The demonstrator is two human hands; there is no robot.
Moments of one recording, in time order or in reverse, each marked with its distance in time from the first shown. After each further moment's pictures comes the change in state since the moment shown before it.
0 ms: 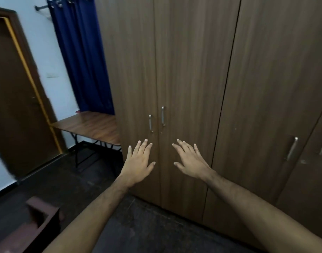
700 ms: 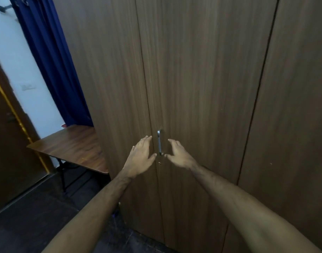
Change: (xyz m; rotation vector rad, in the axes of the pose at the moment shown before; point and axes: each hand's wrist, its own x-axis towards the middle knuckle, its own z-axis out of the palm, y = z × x) left_hand 0.314 -0.085 0.084 -0.354 0.001 -0.018; right_hand 0.316 0.125 0.057 0.470 -0.037 0.222
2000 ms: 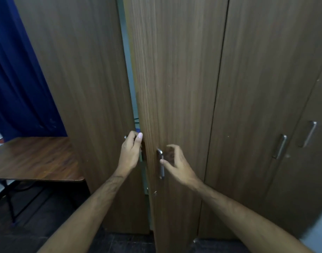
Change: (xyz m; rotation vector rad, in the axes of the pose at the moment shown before) left_hand -0.064 0.009 -0.049 -0.916 0.197 0.085; right_hand -0.166 -0.076 0.037 0.267 0.373 0.061
